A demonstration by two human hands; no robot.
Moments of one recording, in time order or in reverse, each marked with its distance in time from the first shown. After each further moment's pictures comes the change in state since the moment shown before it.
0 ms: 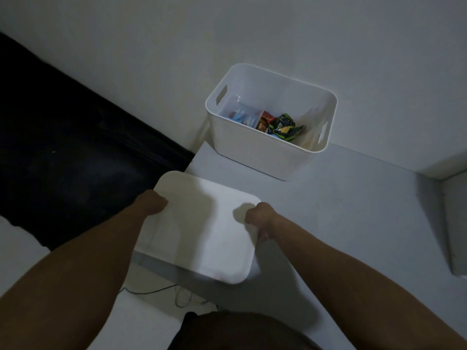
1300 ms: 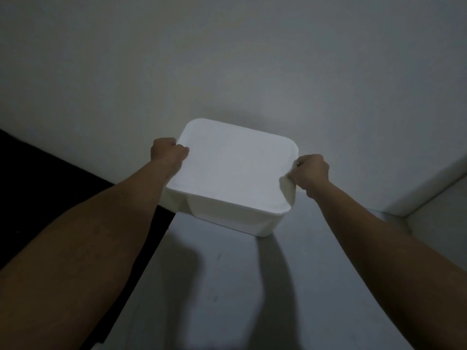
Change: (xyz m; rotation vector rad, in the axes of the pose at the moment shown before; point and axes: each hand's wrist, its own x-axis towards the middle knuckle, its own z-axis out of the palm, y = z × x) left_hand -0.017 0.235 -0.141 -0.775 0.337 0.419; right_hand 0.010 -0.090 -0.226 0.116 0.797 -0.367
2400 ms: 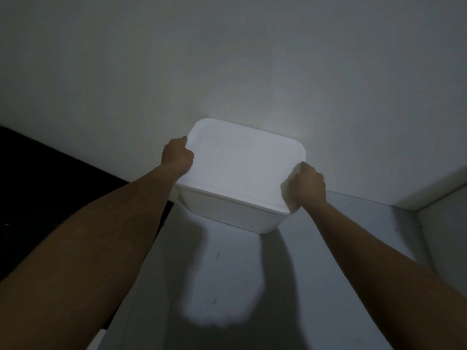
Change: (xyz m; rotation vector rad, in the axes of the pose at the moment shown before) left_hand 0.048 -0.036 0.055 0.430 -0.123 0.192; right_hand 0.020 0.040 0.051 -0.250 -0.004 -0.036
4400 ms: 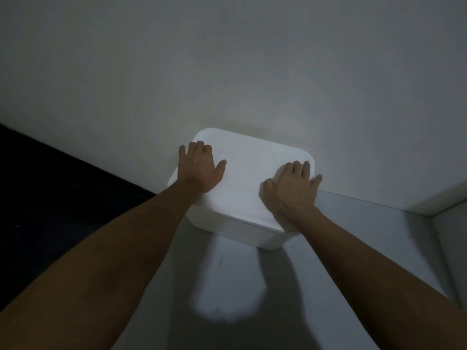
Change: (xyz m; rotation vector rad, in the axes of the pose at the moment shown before) left_hand -0.023 0.018 0.034 0.702 0.180 0.424; right_hand -0.024 -0.034 0.019 -0.432 -0.010 -0.206
